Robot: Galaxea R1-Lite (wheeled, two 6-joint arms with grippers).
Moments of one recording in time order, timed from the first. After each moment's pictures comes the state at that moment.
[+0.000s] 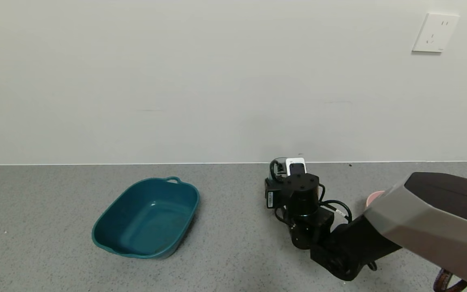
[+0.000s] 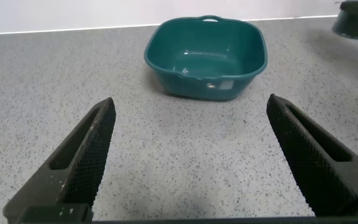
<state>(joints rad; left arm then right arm) 0.00 0.00 0.00 0.00 0.00 0.00 0.69 2.29 -1.08 -1.03 -0.62 0.14</state>
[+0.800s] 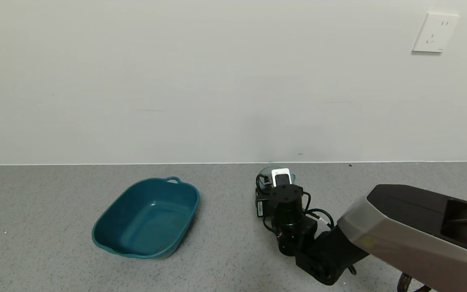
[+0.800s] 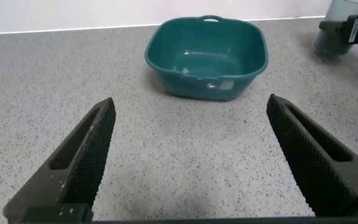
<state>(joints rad) 0.00 0.00 0.00 0.00 0.00 0.00 0.72 2.41 -1.16 -1.05 -0.62 0.11</state>
